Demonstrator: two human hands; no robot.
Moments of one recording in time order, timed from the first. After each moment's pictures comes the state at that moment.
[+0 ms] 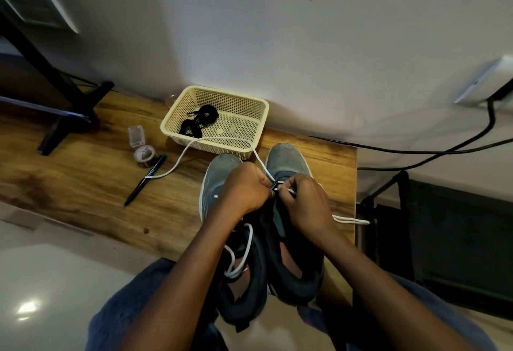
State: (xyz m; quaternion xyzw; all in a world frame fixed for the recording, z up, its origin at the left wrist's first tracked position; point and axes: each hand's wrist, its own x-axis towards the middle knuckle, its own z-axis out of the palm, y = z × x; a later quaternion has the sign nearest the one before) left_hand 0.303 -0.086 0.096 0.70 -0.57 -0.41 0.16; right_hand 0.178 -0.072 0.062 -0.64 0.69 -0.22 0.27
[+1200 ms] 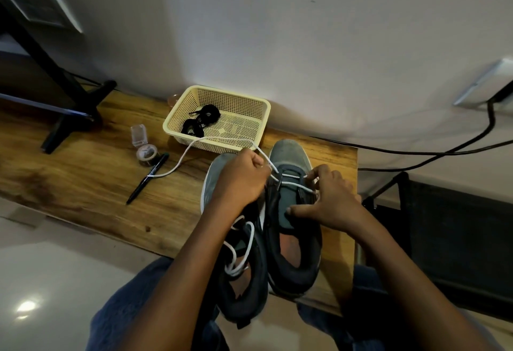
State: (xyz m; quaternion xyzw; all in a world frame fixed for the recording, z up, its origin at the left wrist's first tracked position) left_hand 0.307 -0.088 0.108 0.72 -0.56 -0.35 0.21; right_hand 0.139 -0.070 0.101 -0.65 0.69 -0.04 0.31
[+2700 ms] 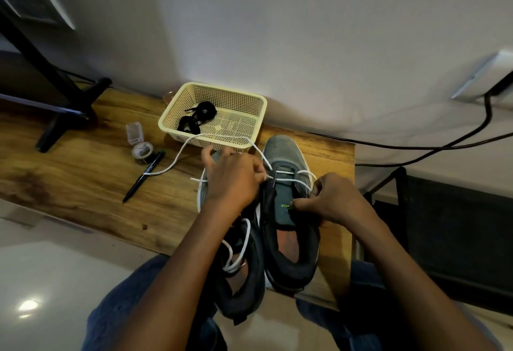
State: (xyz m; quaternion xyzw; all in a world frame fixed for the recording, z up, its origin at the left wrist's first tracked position) left_hand 0.309 -0.085 0.100 0.71 -0.69 -0.11 0.09; right_hand 0.133 -0.077 0.099 -0.60 0.70 -0.03 0.38
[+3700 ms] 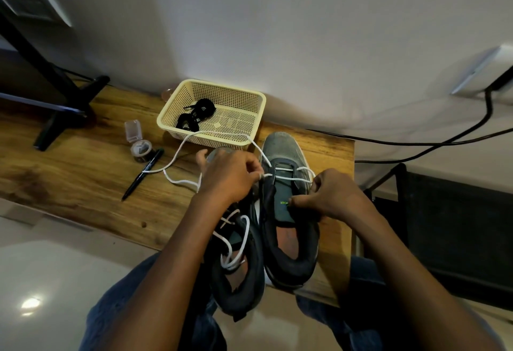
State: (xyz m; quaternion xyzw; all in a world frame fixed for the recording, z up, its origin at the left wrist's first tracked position) left_hand 0.321 -0.090 0.090 0.70 -0.68 -0.17 0.10; right_hand 0.133 -0.076 0.104 -0.60 0.70 -0.03 0.39
